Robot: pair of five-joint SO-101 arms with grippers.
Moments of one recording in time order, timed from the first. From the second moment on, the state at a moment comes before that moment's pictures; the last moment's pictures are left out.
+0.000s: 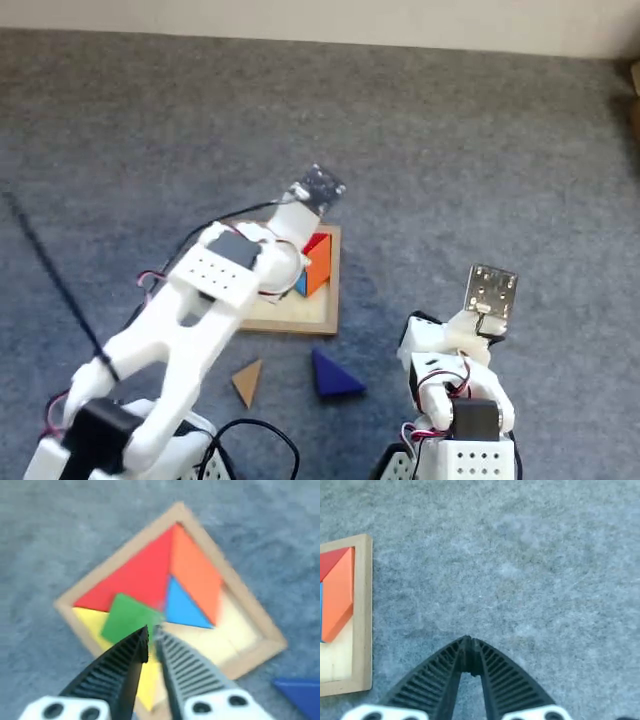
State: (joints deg) left arm 17.2 -19.0 41.4 51.7 -8.1; right arm -5.0 -104.3 95.9 62.8 -11.3
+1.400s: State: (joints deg) left arm 14.2 -16.0 41.5 53.7 -8.2; right arm -5.0 -104.3 95.9 62.8 -11.3
